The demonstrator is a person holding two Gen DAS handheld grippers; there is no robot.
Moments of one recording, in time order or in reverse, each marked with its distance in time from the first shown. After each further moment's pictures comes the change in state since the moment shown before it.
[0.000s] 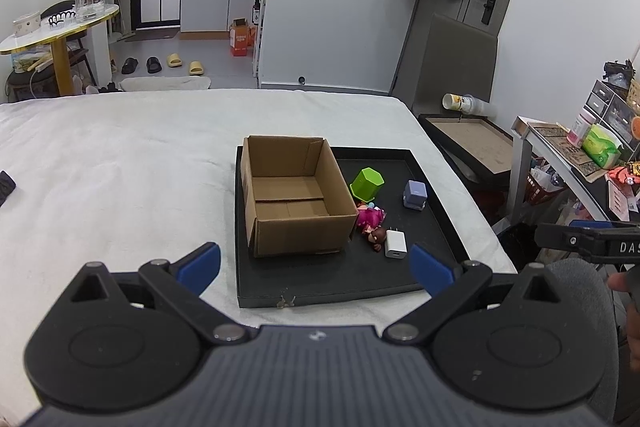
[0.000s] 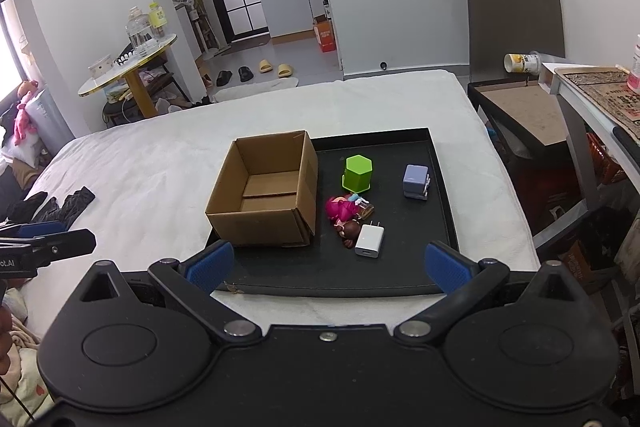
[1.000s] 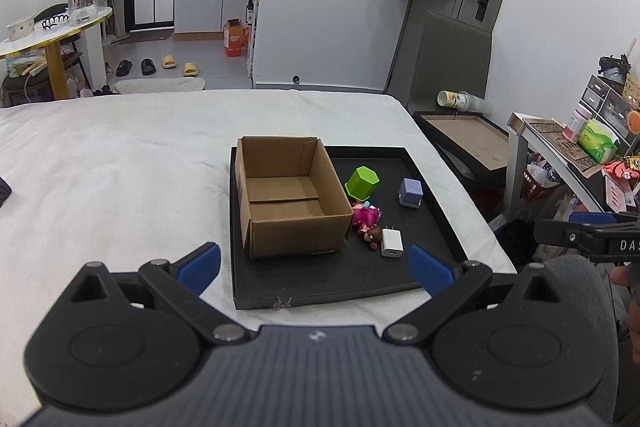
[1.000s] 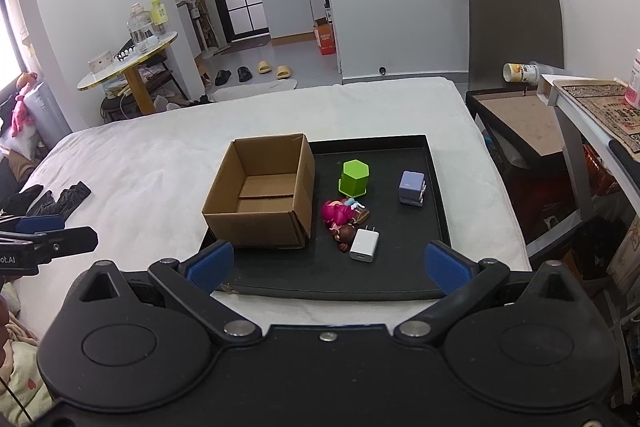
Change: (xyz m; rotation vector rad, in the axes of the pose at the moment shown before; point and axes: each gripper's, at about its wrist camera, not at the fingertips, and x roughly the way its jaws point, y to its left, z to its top) left arm 0.003 -0.003 0.006 0.019 0.005 -0.013; right arm -0.003 0.004 0.003 -0.030 -0.006 -0.013
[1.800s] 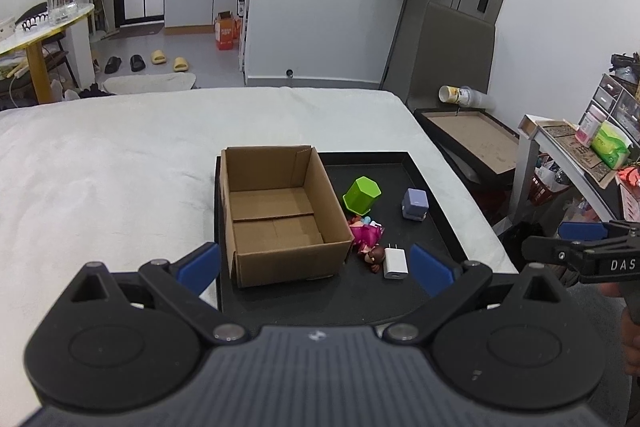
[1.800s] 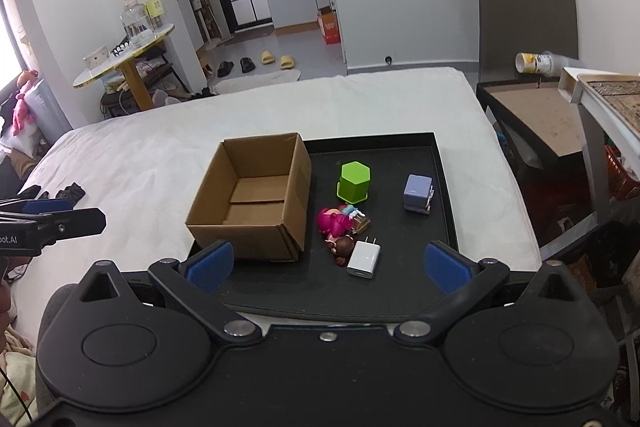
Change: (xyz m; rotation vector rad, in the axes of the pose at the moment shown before) left arm 0.065 -0.001 0.033 0.006 0.036 -0.015; right arm 0.053 -0.023 0.023 0.009 0.043 0.030
